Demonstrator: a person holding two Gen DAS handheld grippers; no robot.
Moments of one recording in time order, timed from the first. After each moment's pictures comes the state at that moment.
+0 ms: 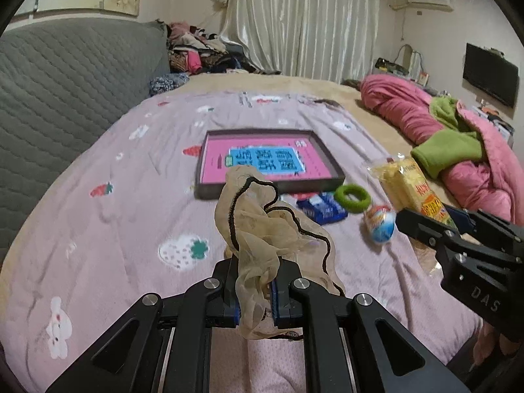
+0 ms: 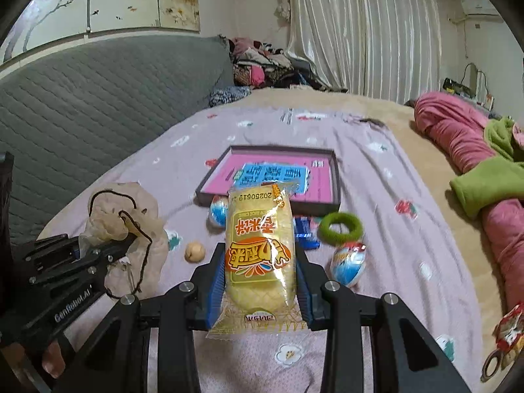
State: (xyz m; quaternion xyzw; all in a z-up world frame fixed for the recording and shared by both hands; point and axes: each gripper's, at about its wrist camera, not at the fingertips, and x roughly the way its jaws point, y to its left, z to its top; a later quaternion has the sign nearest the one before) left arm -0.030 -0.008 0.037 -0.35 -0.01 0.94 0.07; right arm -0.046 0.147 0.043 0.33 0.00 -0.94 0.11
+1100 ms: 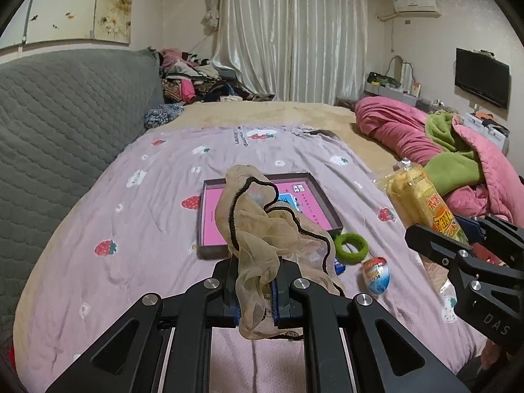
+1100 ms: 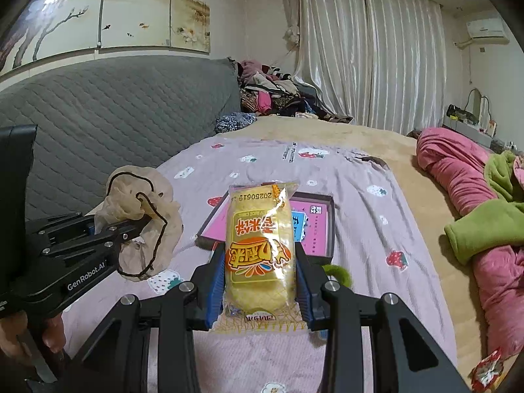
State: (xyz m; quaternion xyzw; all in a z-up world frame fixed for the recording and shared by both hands) left arm -0.078 -0.003 0.104 -0.30 0.01 0.95 0.08; right arm -0.073 0.151 0.104 0.28 0.02 -0.95 0.12
